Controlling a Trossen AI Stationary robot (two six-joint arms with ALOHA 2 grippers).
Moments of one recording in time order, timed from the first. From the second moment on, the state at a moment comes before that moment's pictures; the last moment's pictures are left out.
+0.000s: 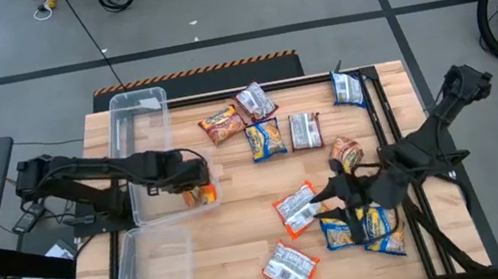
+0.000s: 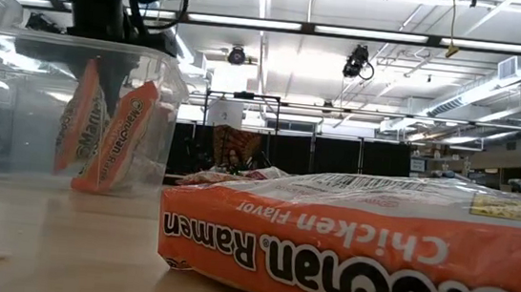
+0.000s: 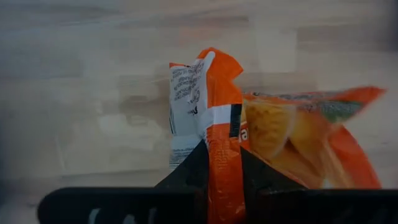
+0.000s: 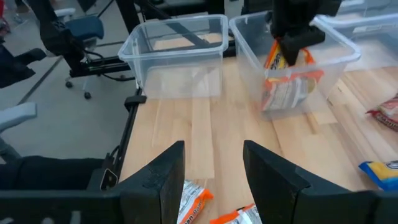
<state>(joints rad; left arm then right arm) -0.02 1.32 0.92 -0.96 -0.20 -1.56 0.68 1.21 1.03 -0.34 0.55 0.45</state>
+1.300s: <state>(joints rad) 0.00 1.23 0.92 -0.93 -0.21 -1.14 0.51 1.28 1.00 -0.34 0.55 0.18</state>
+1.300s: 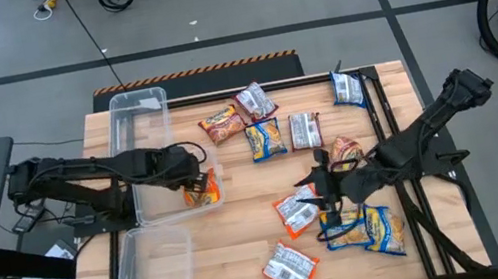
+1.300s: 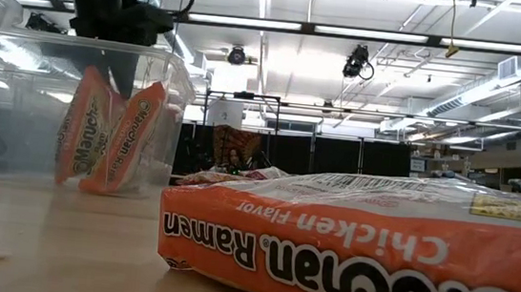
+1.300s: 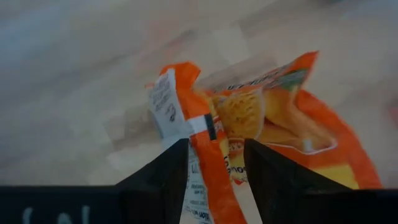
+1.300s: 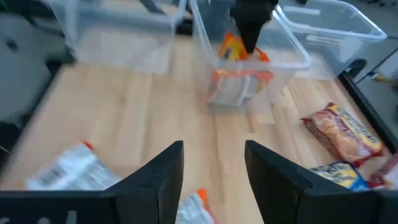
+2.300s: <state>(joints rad) -0.64 1.07 0.94 -0.83 -1.11 -0.90 0.37 1.90 1.18 -0.46 0.22 0.05</state>
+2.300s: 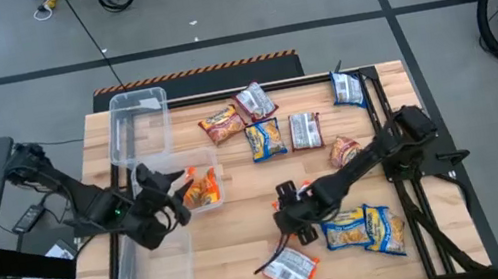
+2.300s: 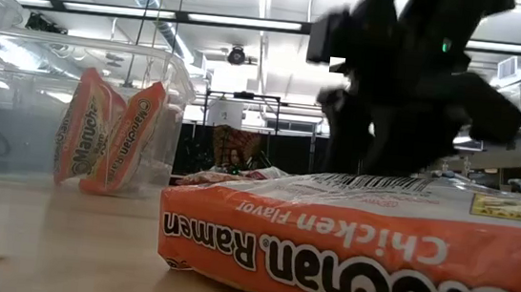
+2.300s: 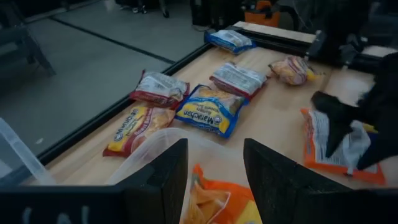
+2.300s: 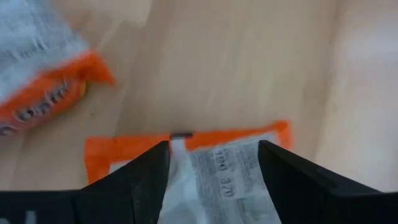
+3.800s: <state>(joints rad) -0.69 1.10 0.94 -0.65 -1.20 -0.67 0.34 1.57 1.17 -0.16 0.56 -0.15</state>
